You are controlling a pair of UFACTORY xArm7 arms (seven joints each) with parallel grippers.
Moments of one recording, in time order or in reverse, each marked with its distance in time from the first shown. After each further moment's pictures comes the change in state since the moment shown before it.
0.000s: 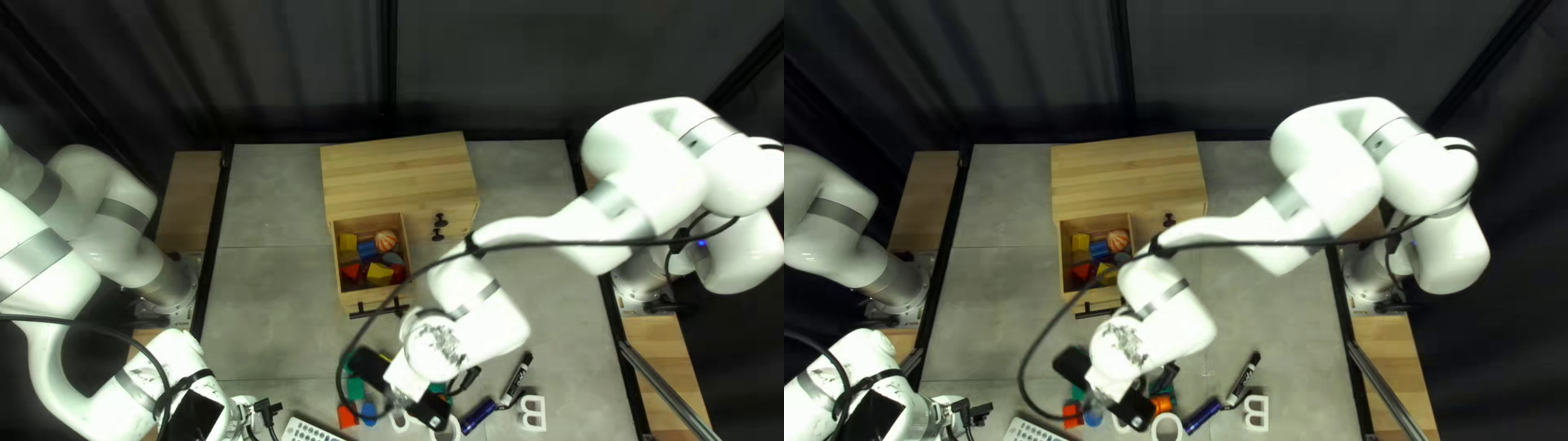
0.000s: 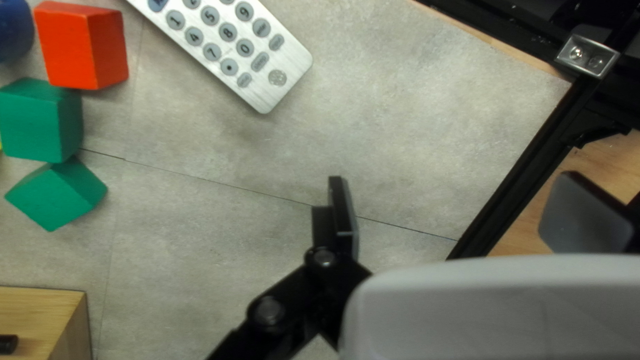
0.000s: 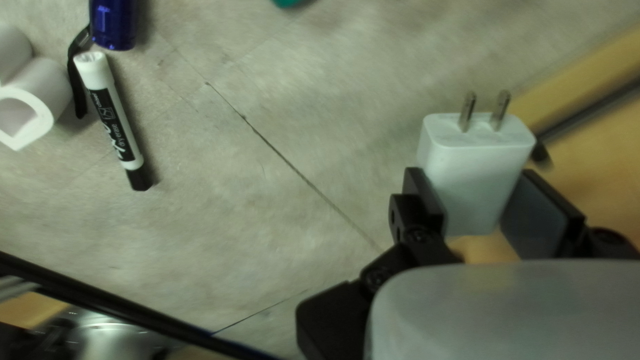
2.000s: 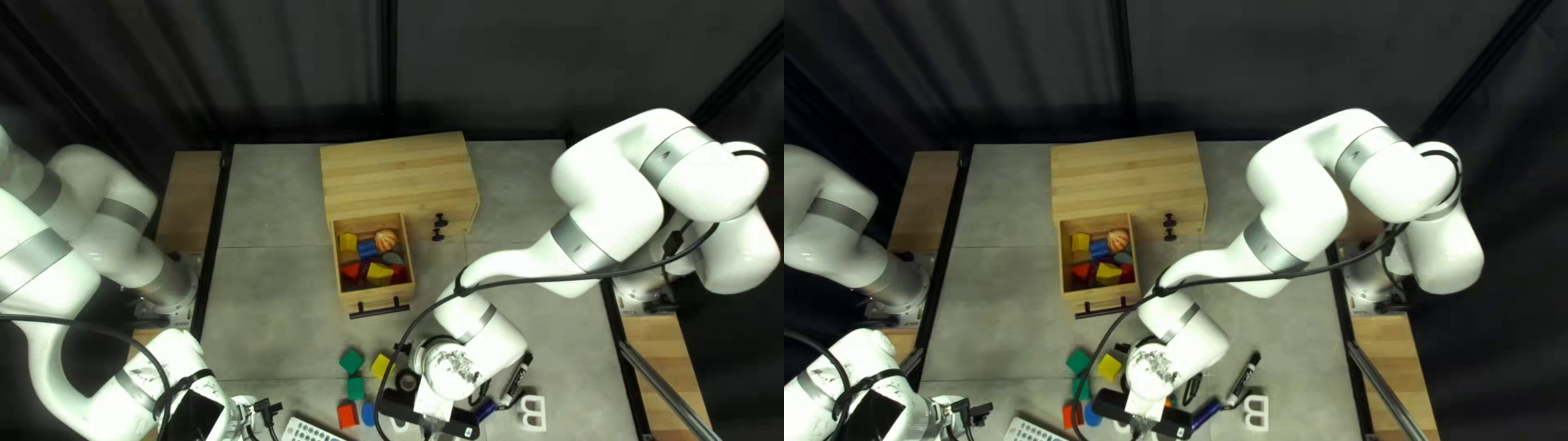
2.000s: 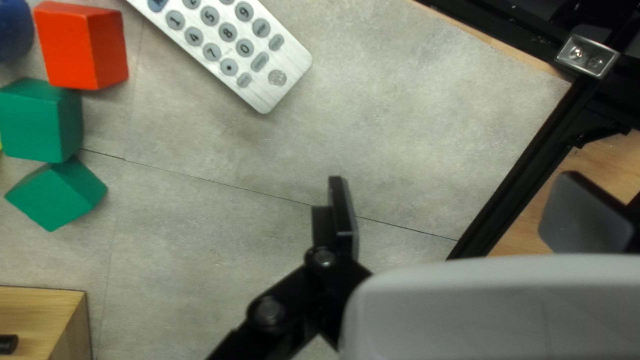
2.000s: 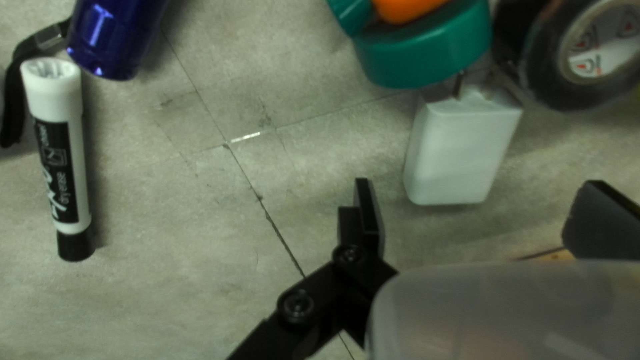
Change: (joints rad) left arm 0.000 0.000 0.000 0.000 0.000 0.000 0.000; right arm 0.023 0.240 0.056 -0.198 -0.119 -0.360 -0.327
